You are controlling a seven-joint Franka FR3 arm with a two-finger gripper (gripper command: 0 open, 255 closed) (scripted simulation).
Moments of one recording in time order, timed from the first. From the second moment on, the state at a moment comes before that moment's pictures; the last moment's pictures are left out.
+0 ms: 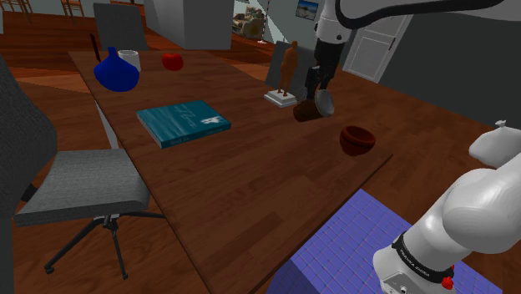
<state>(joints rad) -0.01 -0.26 0.07 -2.06 -0.11 1.80 -0.08</state>
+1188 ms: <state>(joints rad) -0.18 -0.30 -0.22 -2.02 -0.18 1.76 -0.52</state>
